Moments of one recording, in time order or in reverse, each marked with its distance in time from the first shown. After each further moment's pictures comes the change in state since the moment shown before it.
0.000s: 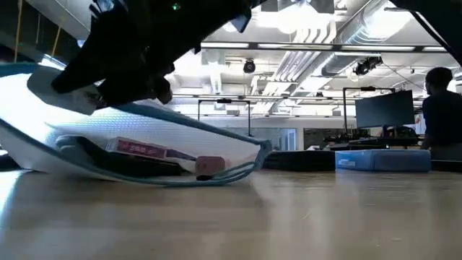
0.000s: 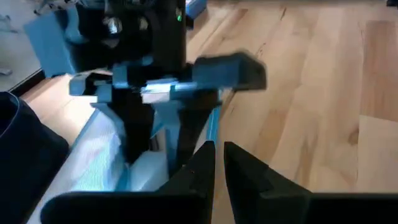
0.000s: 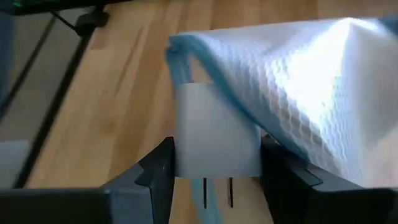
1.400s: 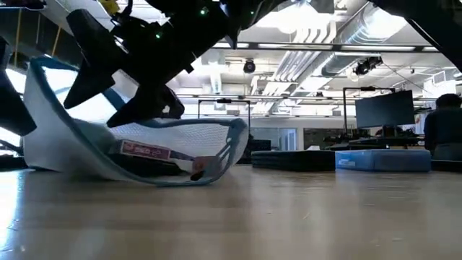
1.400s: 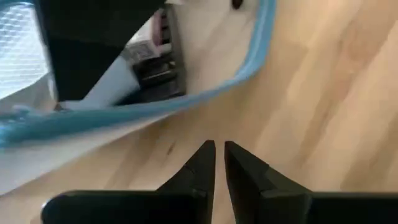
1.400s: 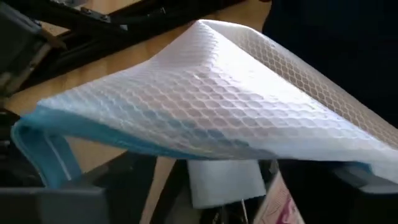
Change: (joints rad) left arm 0.125 0.001 -0.214 0.173 0.371 0.017; right arm -0.046 0.051 0.000 0.128 0.308 0.223
